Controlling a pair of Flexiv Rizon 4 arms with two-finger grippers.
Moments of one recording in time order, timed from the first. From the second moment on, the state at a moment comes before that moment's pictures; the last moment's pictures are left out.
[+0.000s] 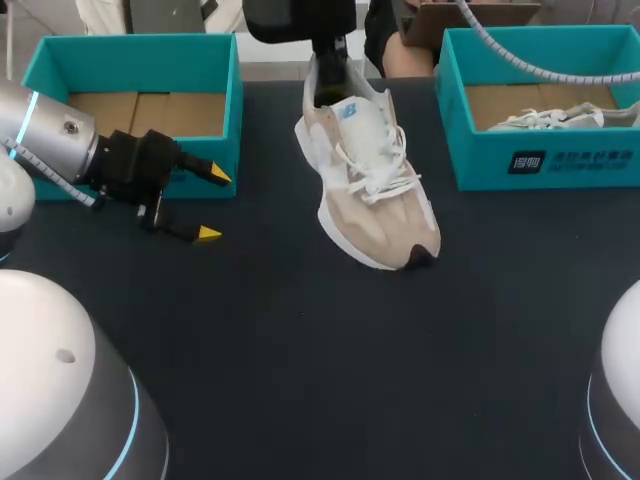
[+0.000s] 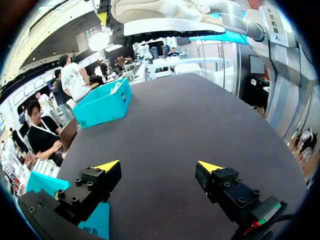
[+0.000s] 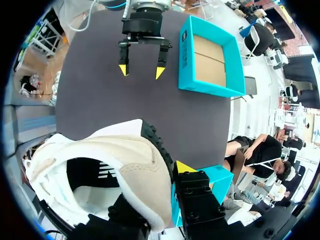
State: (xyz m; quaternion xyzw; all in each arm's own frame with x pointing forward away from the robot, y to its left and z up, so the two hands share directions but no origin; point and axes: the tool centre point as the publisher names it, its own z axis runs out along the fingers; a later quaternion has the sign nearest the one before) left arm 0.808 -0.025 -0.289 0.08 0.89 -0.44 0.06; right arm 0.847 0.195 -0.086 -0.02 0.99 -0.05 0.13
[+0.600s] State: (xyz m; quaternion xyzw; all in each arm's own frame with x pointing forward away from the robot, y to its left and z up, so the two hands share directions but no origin) left arm 0.808 -0.025 -0.289 0.08 0.89 -0.44 0.06; right arm 0.878 0.160 -0.099 0.02 0.99 -0.06 0.13
